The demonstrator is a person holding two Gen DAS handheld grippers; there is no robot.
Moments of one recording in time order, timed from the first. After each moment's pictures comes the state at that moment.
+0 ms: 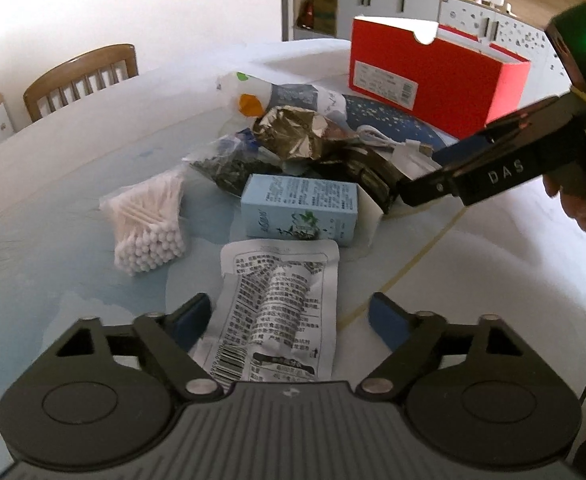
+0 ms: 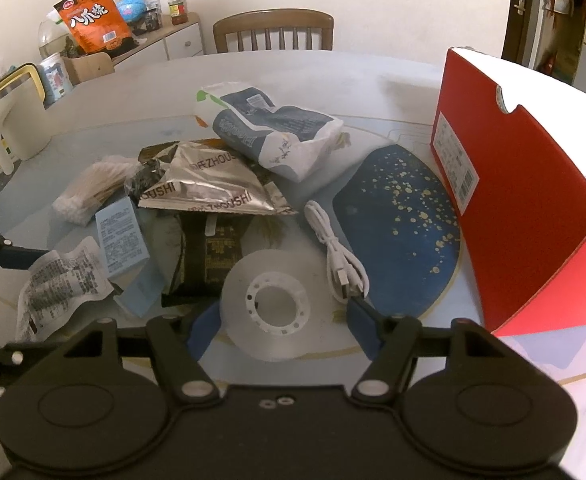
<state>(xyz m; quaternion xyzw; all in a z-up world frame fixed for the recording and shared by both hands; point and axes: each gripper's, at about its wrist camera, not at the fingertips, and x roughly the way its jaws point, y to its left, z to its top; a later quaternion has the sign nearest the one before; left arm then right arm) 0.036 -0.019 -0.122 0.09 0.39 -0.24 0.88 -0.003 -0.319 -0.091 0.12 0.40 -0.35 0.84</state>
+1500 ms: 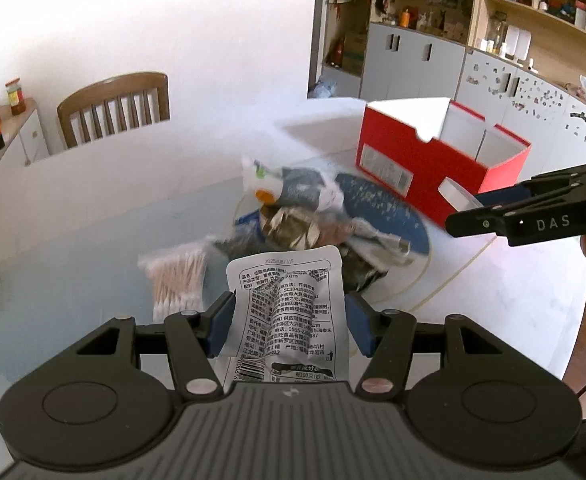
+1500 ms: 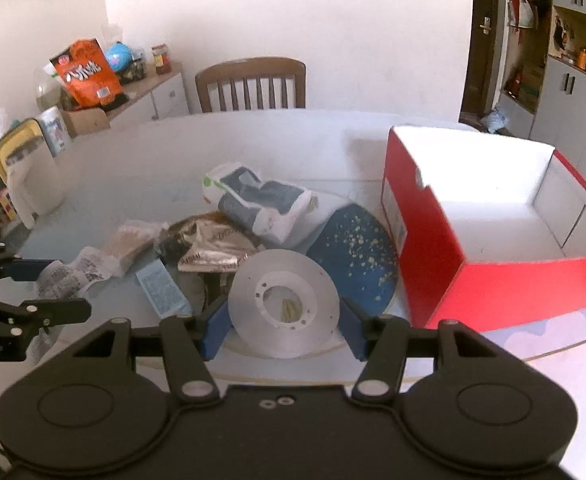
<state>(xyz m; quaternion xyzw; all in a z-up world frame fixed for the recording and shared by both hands) 0.019 -0.020 -0.034 0.04 0.36 -0.23 0.90 -0.036 -0.280 -0.004 0.11 0.34 -0.40 0.84</state>
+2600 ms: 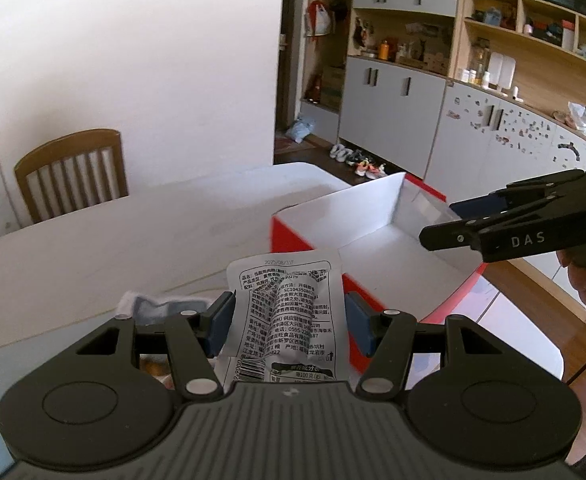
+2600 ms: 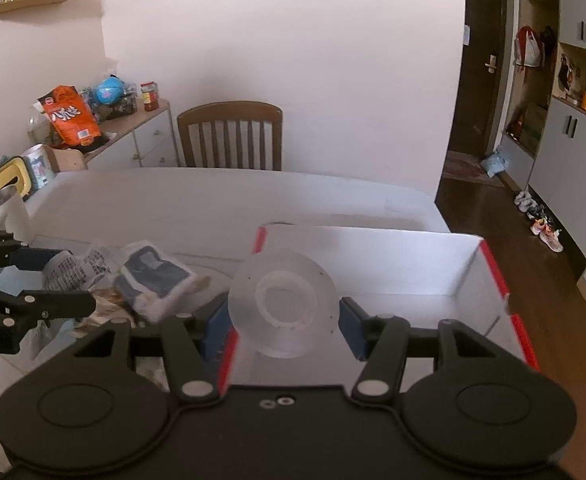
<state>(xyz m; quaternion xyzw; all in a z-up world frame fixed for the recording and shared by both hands) 0.080 -0.188 0.035 0.04 0.31 -0.27 0.91 -0.130 -0.394 0.075 0.08 0.32 -0.41 0.85</state>
